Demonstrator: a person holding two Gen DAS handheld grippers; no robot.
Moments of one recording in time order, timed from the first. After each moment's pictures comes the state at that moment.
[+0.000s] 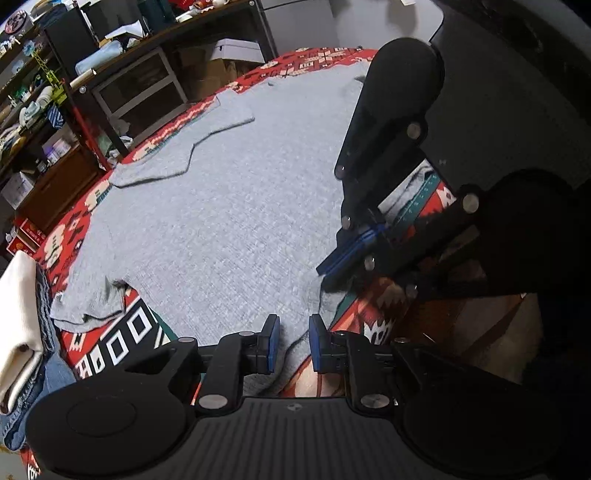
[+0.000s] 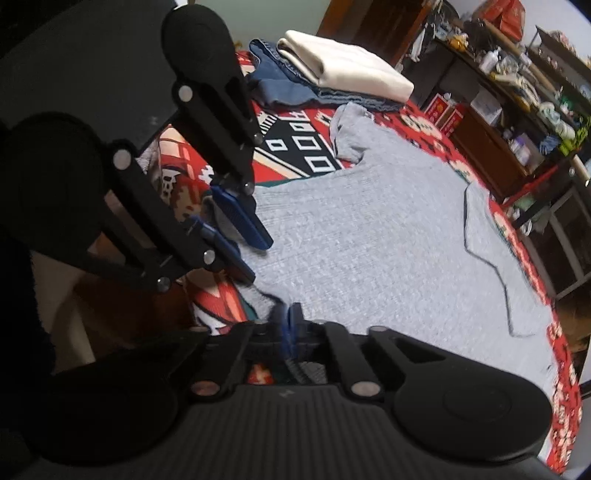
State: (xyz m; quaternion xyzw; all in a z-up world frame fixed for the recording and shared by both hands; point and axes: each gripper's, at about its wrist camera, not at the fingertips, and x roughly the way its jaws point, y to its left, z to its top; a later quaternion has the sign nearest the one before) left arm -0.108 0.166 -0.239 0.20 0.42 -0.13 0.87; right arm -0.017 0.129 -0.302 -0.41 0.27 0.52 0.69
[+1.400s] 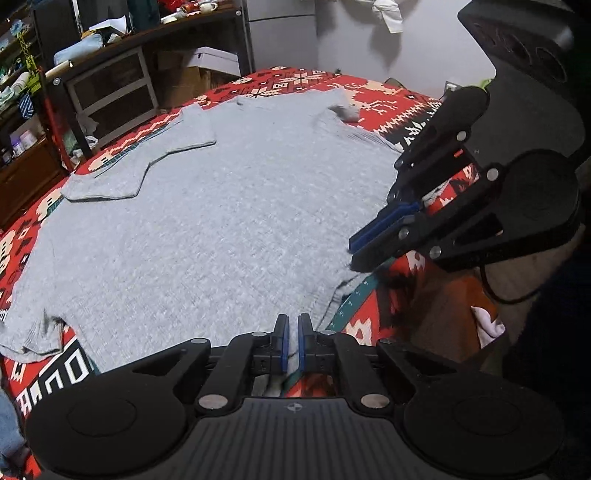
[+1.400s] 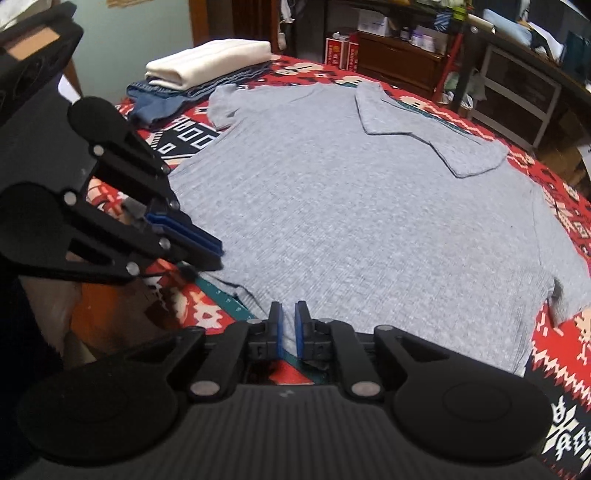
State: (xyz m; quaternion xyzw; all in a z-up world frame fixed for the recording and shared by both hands) left arm -0.073 0.145 -0.240 0.14 0.42 -0.18 0.88; right arm 0.033 0.034 -0.291 -0.22 0.38 0.44 0.78
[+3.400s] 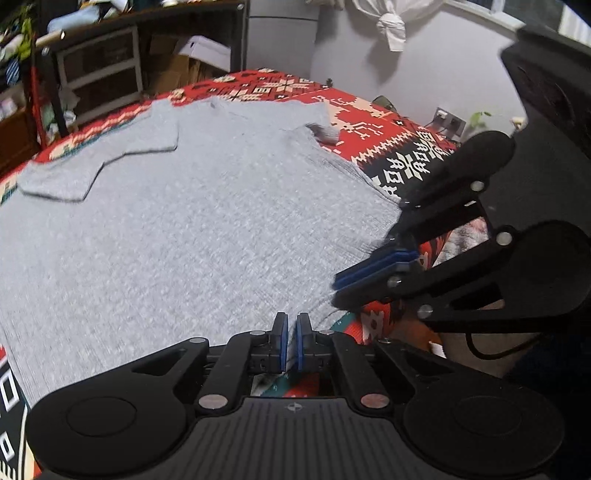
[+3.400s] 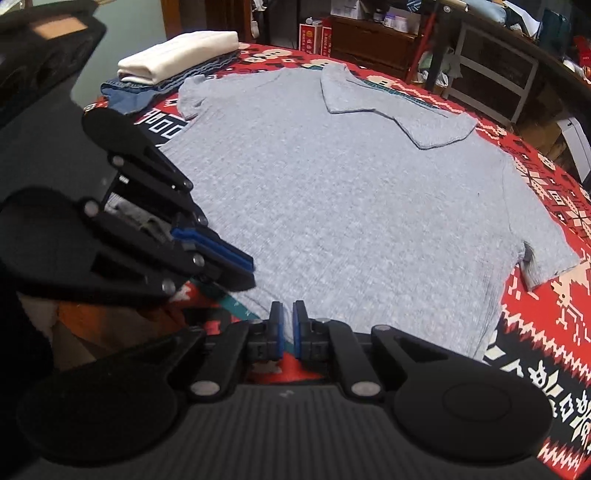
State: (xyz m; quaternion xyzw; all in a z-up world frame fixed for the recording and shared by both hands) left arm -0.035 0.112 -0.243 0.05 0.43 -0.22 0.87; right arm 0.039 0.003 -0.284 -0.21 0.42 0.41 0.79
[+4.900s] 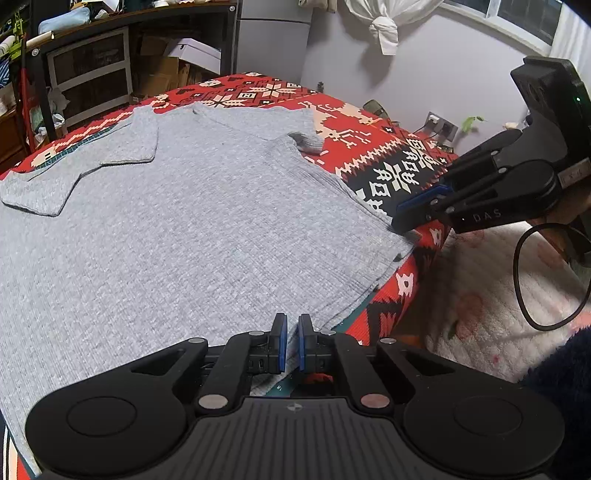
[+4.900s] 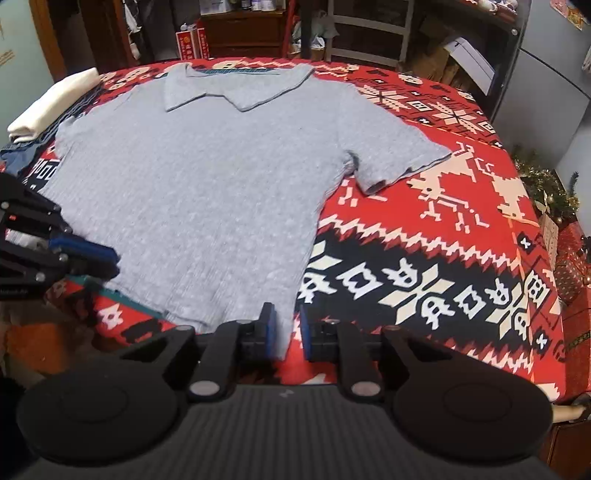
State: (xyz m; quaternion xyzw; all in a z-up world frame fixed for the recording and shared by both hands) left arm -0.023 0.090 -0.243 0.04 0.43 -0.23 0.87; right arm 0.088 -0.095 -0.287 -0.13 0.46 0.25 0.84
